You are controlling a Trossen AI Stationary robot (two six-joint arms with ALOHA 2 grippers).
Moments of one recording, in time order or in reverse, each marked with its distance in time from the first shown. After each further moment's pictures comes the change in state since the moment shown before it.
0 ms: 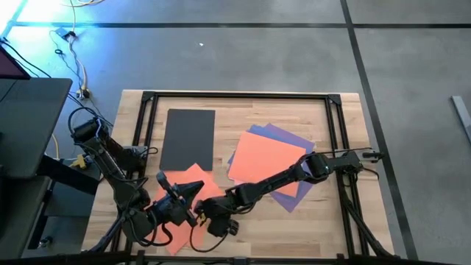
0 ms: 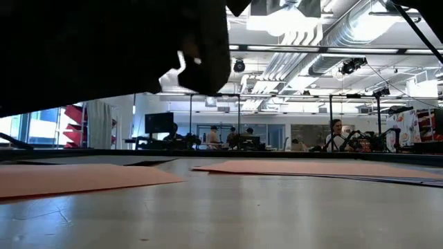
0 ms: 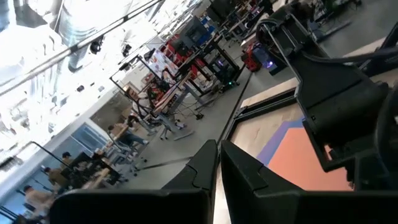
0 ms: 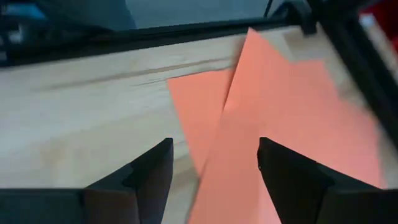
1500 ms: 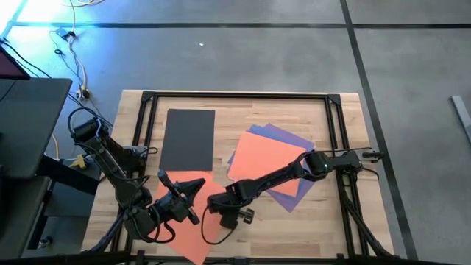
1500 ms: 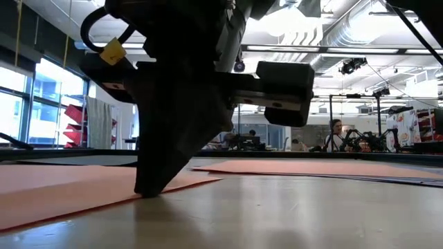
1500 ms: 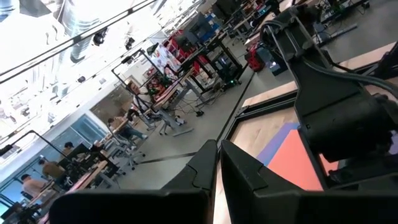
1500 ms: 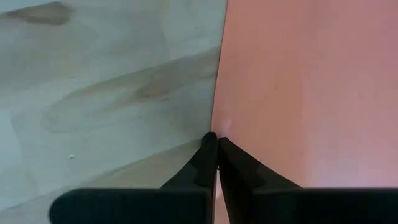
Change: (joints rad) left arm 0.019 0.000 0.000 -0.008 0.000 -0.033; right arm -0.037 0.008 -0.003 -0.371 0.012 -0.146
